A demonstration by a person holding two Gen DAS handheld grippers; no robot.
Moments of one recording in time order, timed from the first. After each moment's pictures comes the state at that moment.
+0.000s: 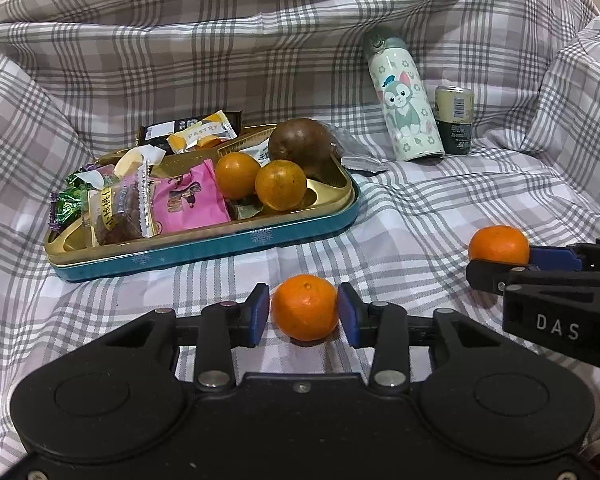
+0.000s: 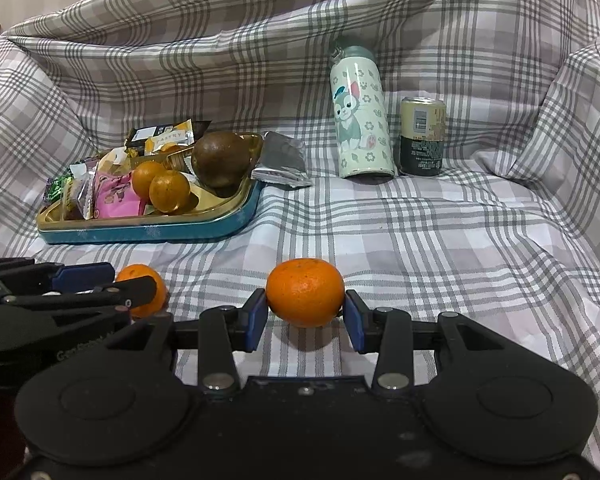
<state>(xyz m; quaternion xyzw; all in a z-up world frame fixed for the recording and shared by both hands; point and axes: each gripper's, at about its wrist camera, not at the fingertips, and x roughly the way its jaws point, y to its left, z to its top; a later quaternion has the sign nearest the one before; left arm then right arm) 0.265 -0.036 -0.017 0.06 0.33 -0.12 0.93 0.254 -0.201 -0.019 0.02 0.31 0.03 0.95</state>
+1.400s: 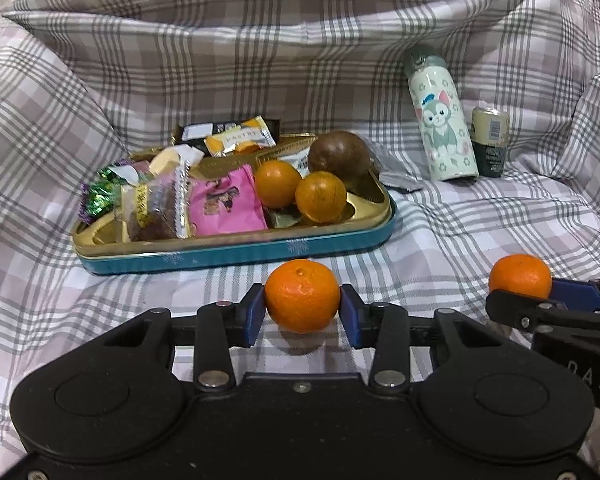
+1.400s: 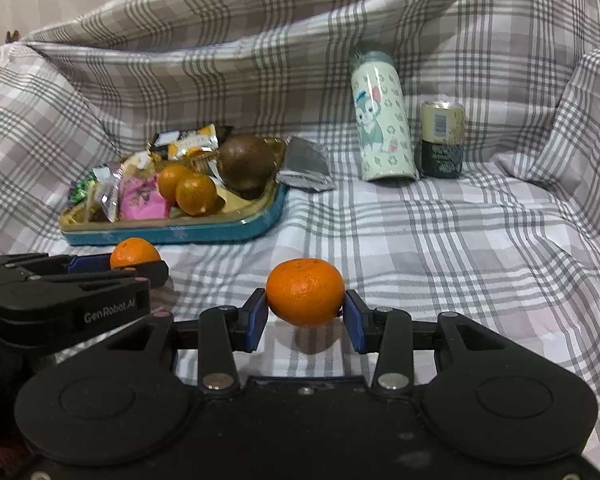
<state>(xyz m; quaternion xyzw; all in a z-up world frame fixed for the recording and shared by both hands) 0.266 -0.025 -0.013 0.04 0.31 -0.06 0.95 0.248 -0.194 -0.014 0.03 0.30 0.06 0.95</state>
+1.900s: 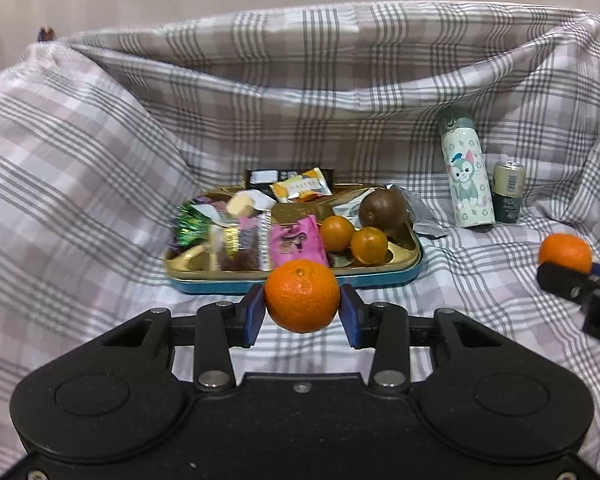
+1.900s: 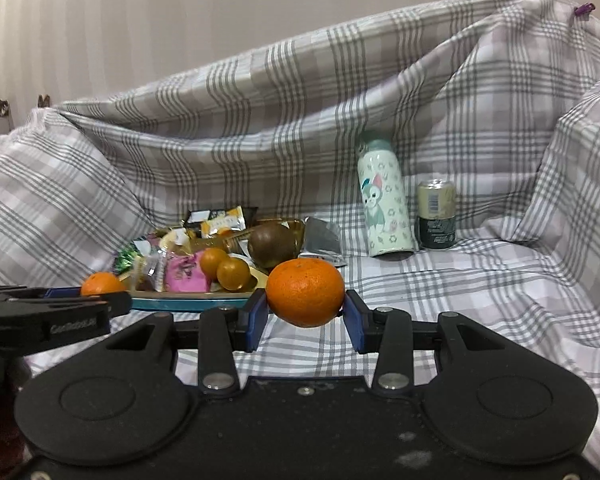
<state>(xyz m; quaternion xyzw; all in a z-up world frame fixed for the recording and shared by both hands) 0.209 0.000 0.055 0.03 0.28 0.00 0.96 0.197 -0.206 0.047 0.06 0.21 0.08 0.97</state>
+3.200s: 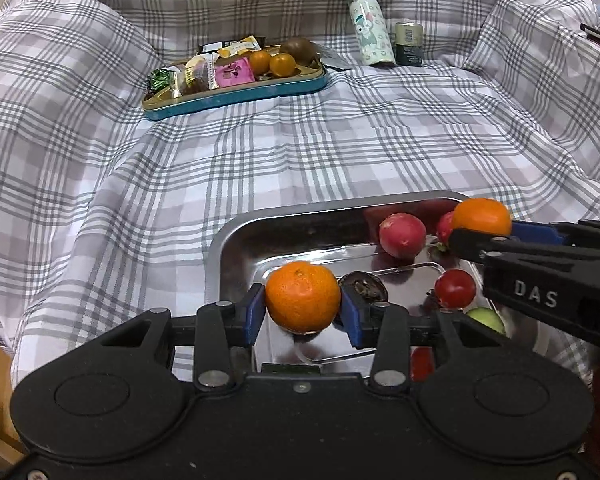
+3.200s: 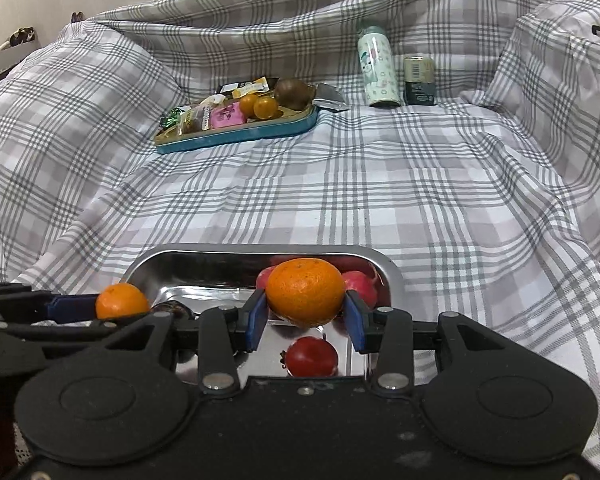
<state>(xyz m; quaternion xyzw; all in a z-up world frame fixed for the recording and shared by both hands) 0.033 -0.032 0.020 0.06 0.42 -0.07 0.90 0.036 -0.207 0.001 0.04 0.35 0.09 0.93</state>
